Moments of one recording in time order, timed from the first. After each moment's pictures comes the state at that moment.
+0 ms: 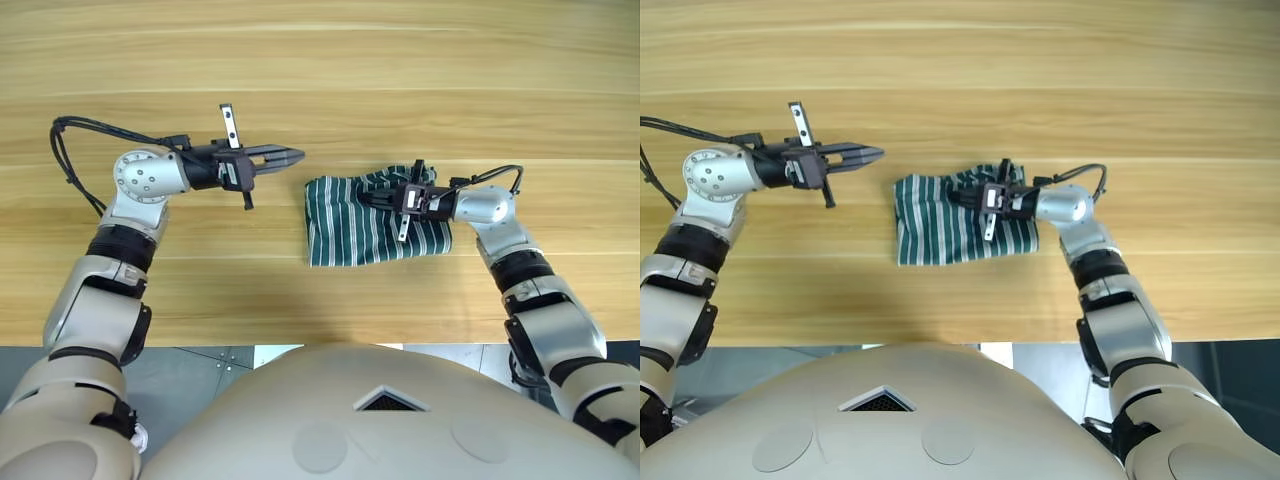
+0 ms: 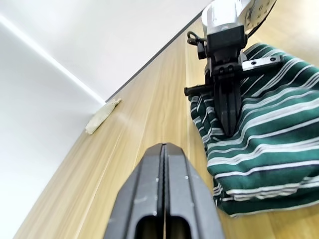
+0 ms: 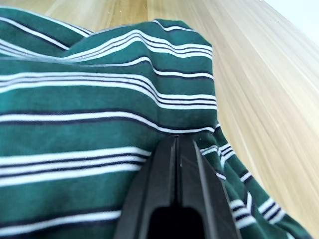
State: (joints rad) left arm -0.40 0.61 -0.42 0.60 -0.28 -0.92 -1.05; right arm -0.32 -0.40 0.33 0.75 -0.06 -0.68 0.98
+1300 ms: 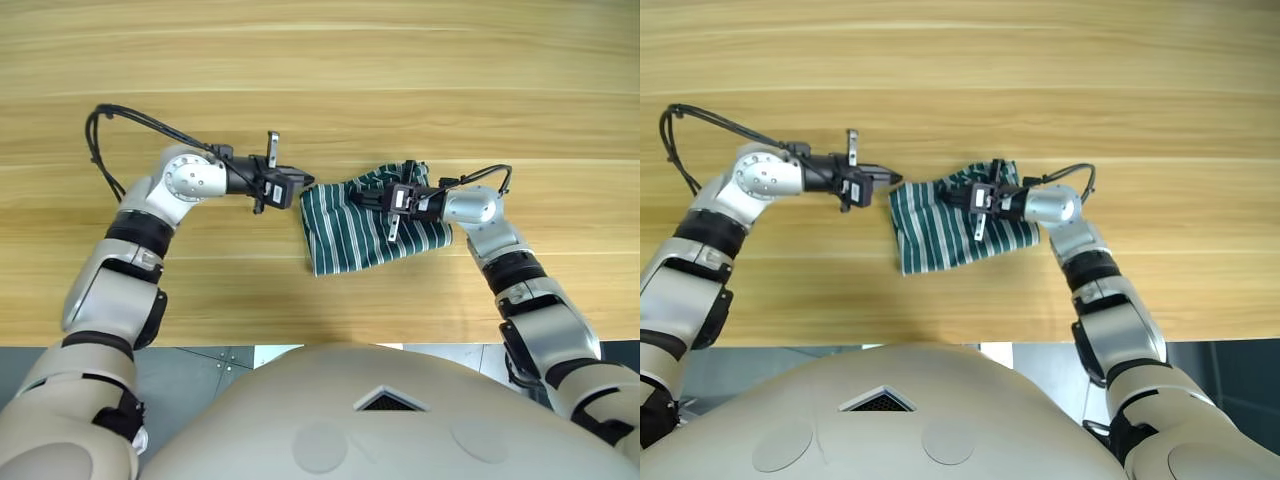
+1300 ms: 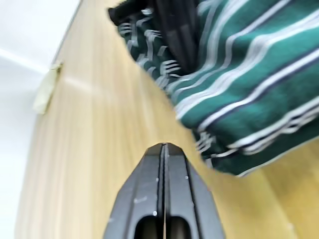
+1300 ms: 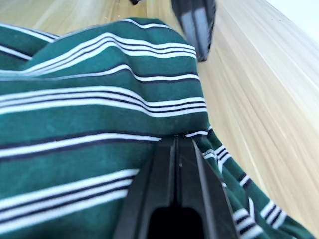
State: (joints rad) left arm -0.51 0.55 -0.44 0.72 0.31 -0.89 -0.79; right arm -0.32 -0.37 0.36 0.70 -0.08 -0.62 0.93
